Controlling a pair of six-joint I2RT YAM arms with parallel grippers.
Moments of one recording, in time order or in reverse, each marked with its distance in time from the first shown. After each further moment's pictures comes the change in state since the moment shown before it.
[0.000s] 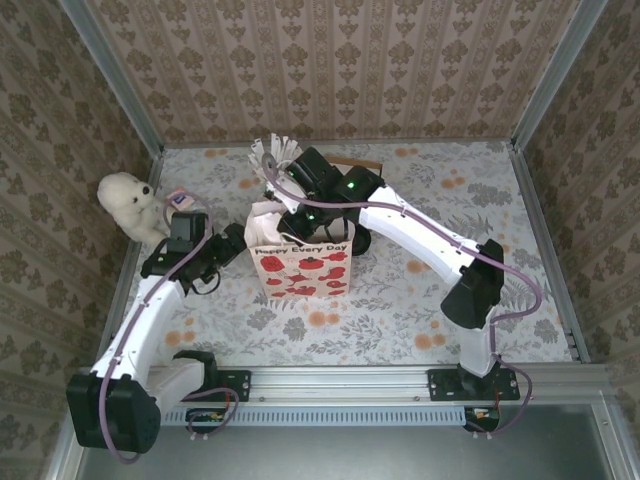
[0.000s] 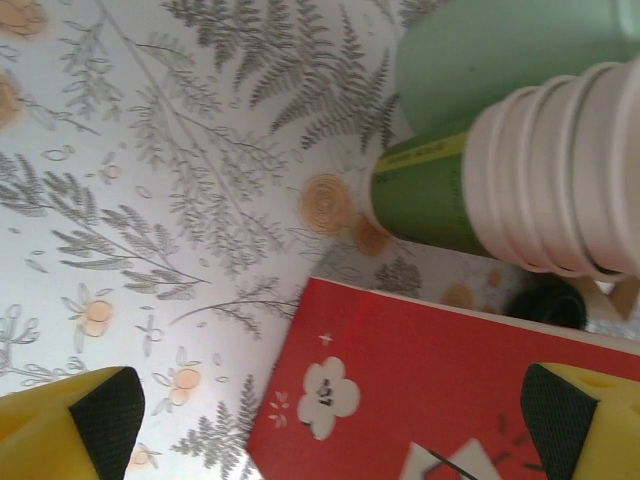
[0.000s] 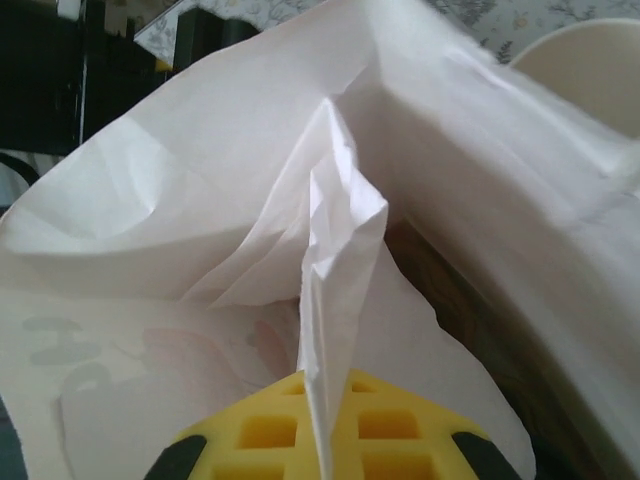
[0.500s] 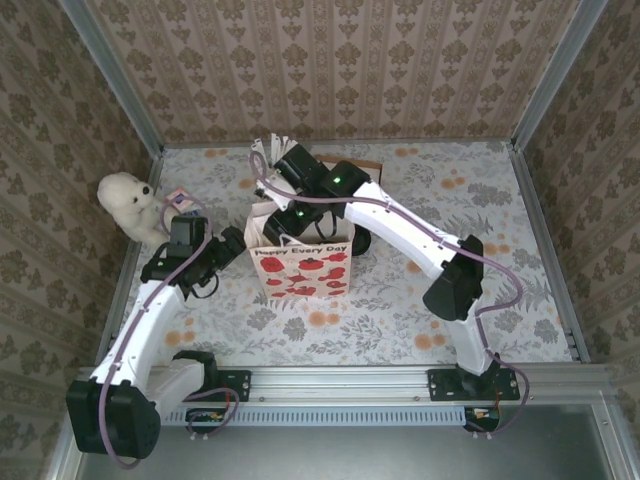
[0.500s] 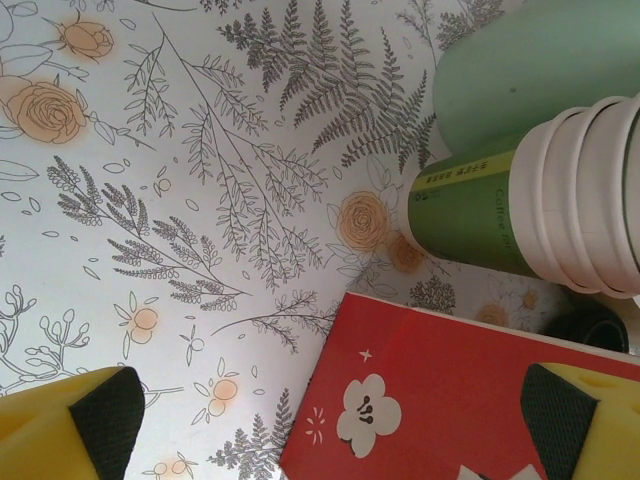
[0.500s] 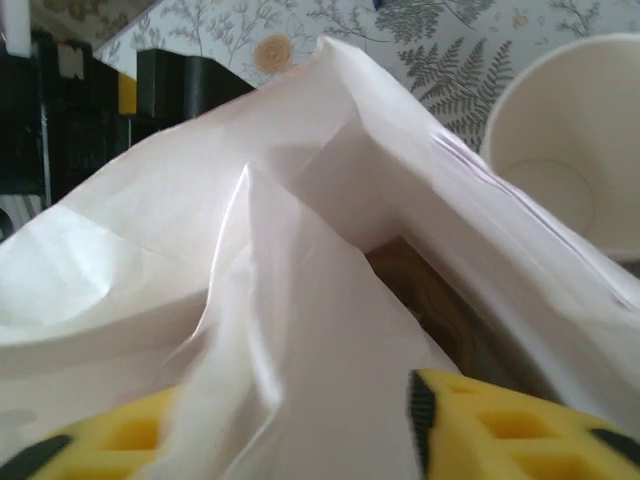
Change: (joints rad) left arm 0.000 -0.024 -0.039 -0.001 -0.087 0.001; right arm 0.004 0.099 0.150 -0.072 0.032 0.026
